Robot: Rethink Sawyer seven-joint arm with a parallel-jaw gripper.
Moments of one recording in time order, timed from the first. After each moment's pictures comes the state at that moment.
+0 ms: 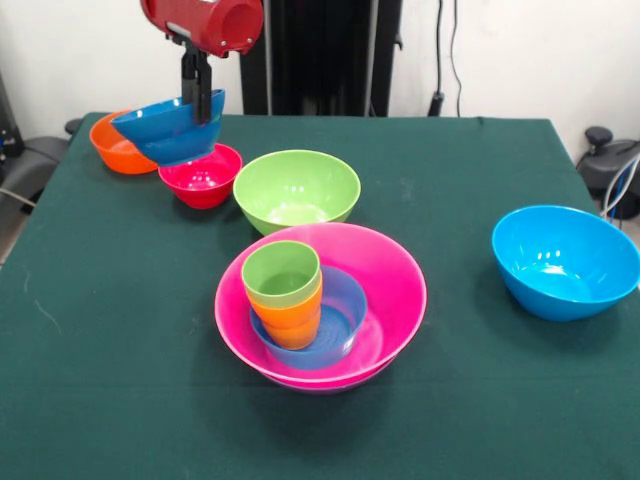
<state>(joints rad) -0.51 -0.86 0.14 1.68 -0.22 0.58 2.34</state>
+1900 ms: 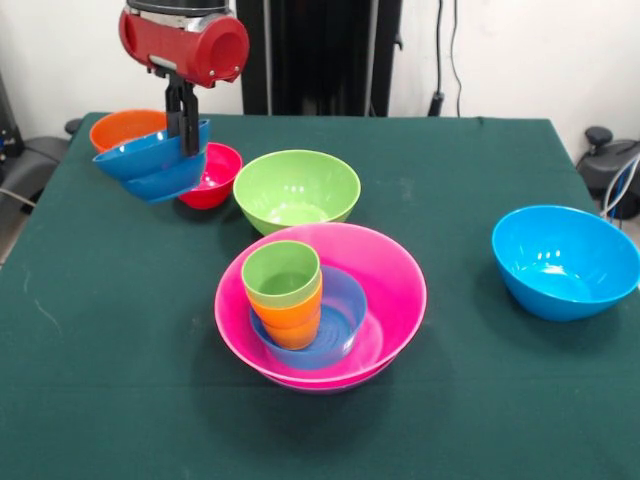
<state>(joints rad) -0.64 -0.82 0.32 1.64 -0.35 0.58 2.34</state>
